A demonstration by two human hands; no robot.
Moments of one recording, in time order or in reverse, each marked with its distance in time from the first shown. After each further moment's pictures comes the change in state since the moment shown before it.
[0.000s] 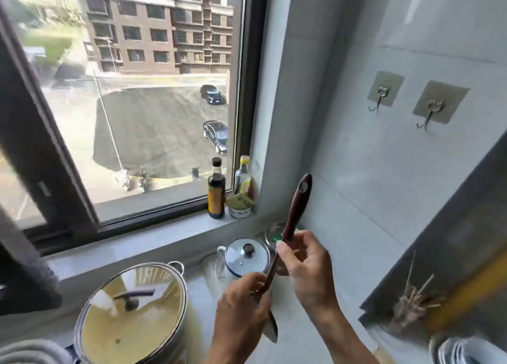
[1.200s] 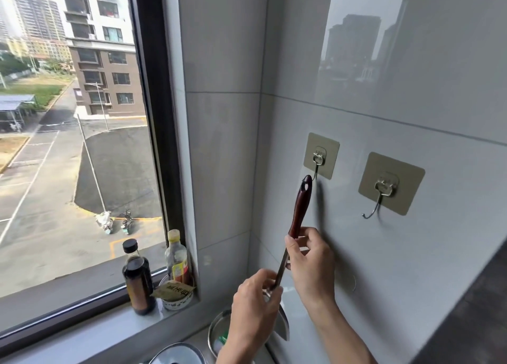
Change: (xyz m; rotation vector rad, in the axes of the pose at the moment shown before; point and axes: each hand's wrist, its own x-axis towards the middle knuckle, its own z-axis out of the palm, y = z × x) left_hand 0.245 0.105 0.200 -0.001 -0.042 0.128; right_hand 0.285 0.021 -0.110 -0.154 0.262 -0.078
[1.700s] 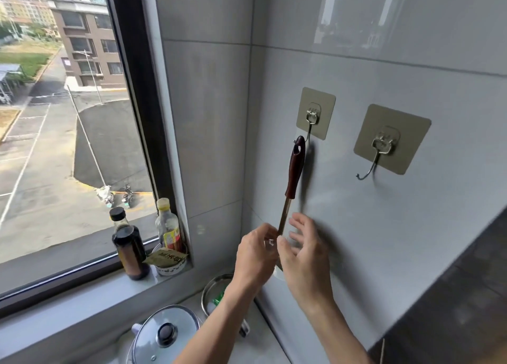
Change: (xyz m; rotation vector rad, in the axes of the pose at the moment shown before) left_hand 0.034 -0.005 0.034 -0.019 -0.046 -0.024; right_hand -0.037 0.037 -0.013 -0.017 -0.122 0.010
